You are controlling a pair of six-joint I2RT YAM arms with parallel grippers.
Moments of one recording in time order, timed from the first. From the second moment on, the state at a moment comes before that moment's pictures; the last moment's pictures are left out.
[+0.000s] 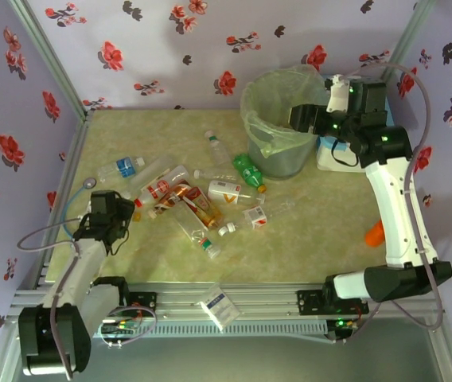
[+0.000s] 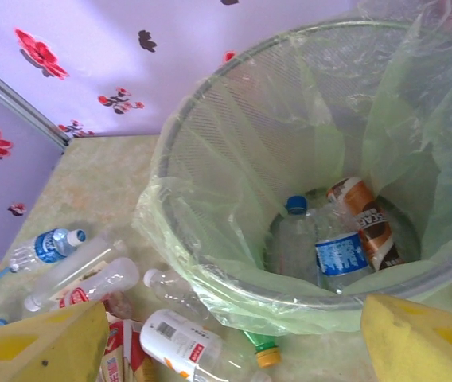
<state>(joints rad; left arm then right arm) -0.05 0.89 0.45 -0.40 -0.06 -1.19 0.18 1.36 1.72 -0.89 -0.32 0.24</state>
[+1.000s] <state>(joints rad) -0.64 1.27 0.88 0.01 0.40 -0.62 0.56 1.60 1.69 -0.76 -0.47 0.38</state>
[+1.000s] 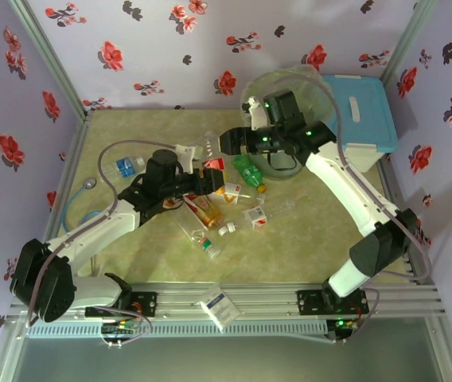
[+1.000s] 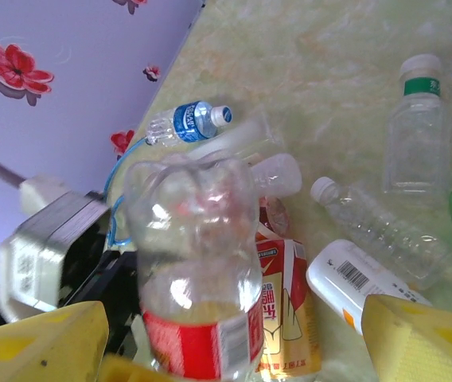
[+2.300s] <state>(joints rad) -0.63 1.18 0.82 0.08 0.40 -0.61 0.54 1.73 1.78 -0.66 -0.66 0.46</state>
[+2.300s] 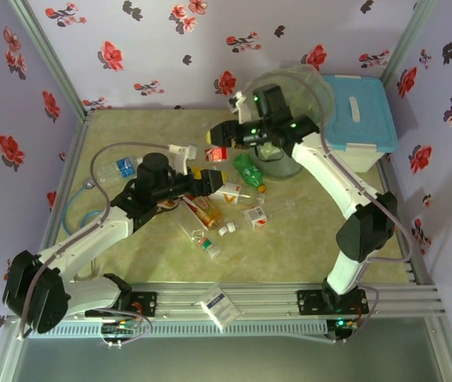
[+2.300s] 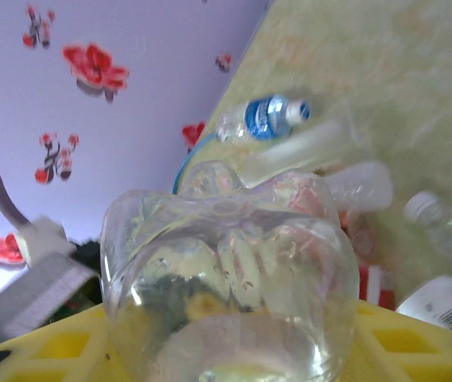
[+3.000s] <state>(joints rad) -0.59 1.07 0.66 -0.20 0.12 -0.85 0.21 1.77 2.22 -0.78 -0.21 0.32</state>
